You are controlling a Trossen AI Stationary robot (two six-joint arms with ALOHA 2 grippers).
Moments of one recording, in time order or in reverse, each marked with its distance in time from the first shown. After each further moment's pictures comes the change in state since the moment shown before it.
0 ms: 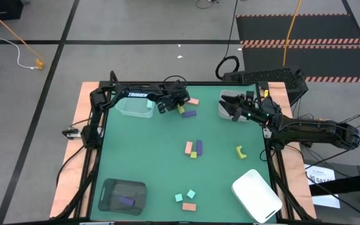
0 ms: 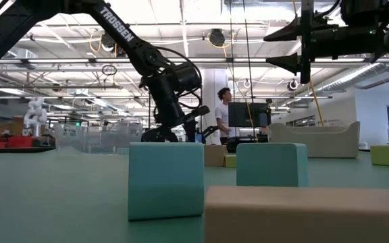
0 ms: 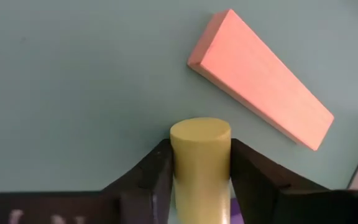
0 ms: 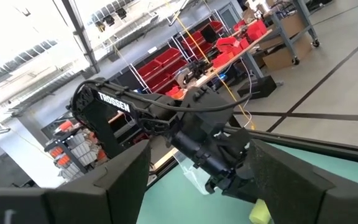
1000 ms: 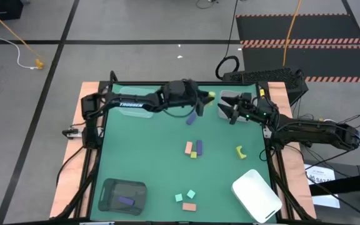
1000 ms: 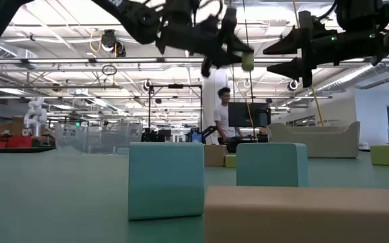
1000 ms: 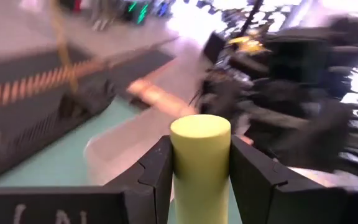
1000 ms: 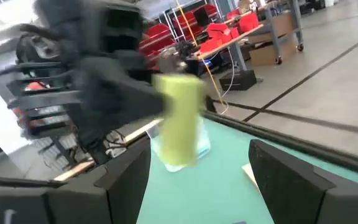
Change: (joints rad) left arm -0.199 -0.162 -0.004 0.808 0.055 1.058; right arm -0.024 0.000 0.000 -0.102 -0.030 -0.175
